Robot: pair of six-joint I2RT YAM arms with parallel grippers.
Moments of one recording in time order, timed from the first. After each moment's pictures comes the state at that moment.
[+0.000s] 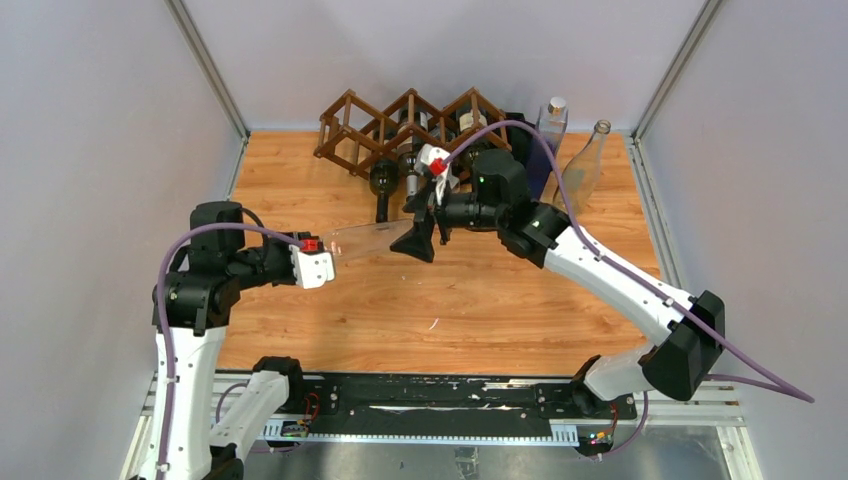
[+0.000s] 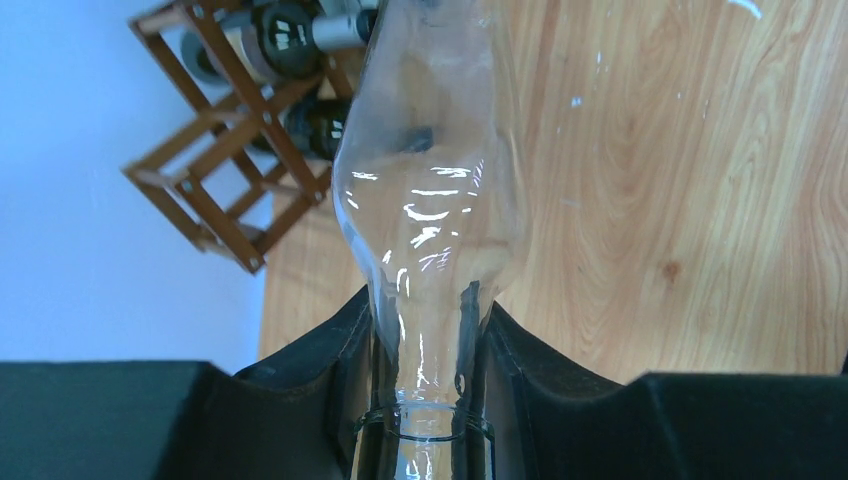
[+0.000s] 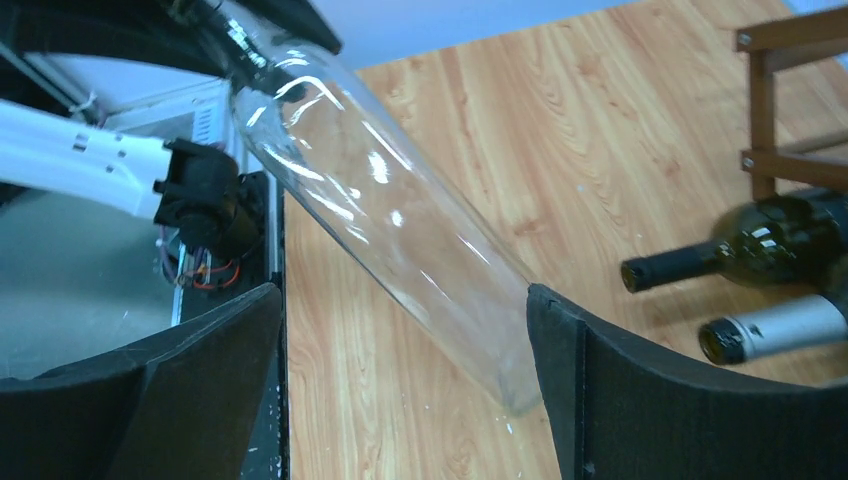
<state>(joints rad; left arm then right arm) -0.06 0.80 1.22 -1.15 0.65 1.30 0.79 1.39 1.32 -0.16 -0.61 -0.02</state>
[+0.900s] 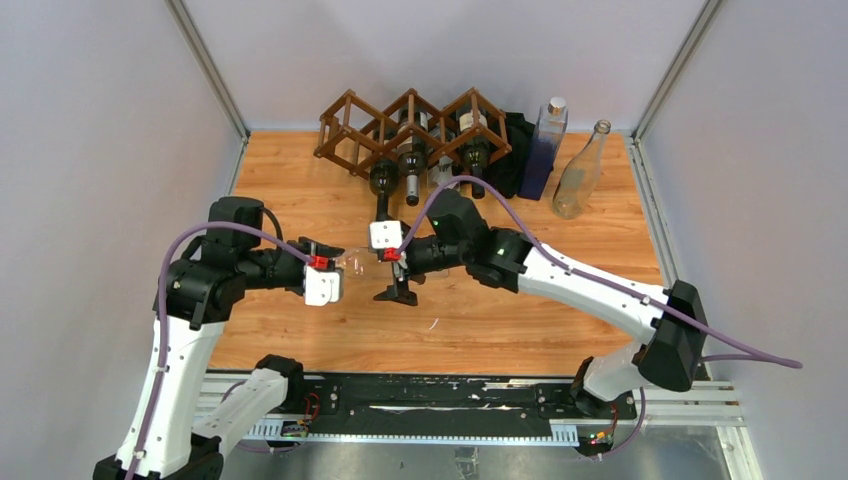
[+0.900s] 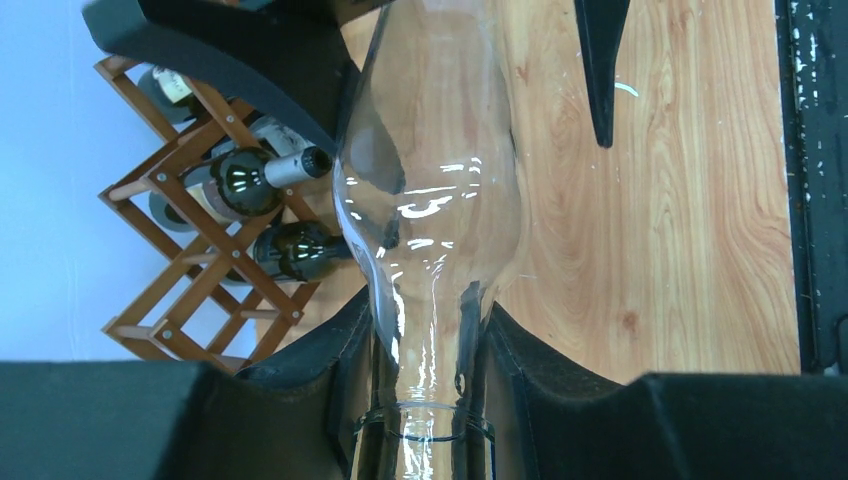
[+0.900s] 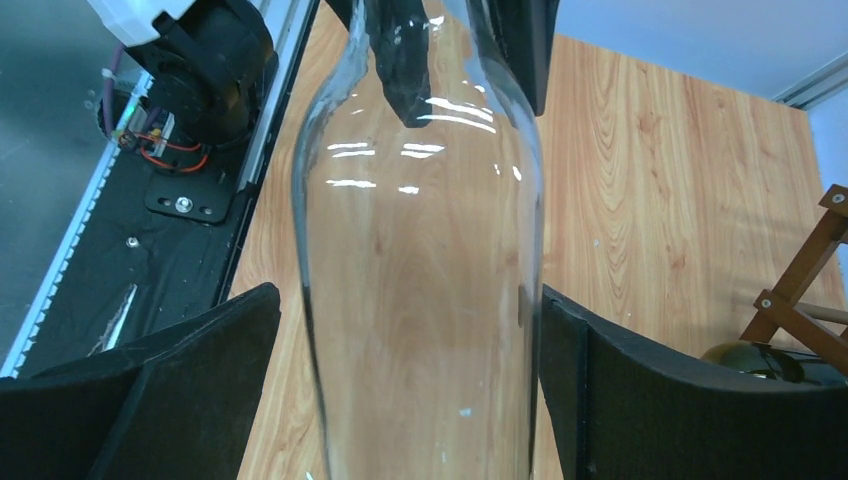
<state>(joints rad) -0.25 0.84 1.29 -1.22 0.76 1.36 1.03 1.43 1.29 -0.22 -0.58 -0.50</state>
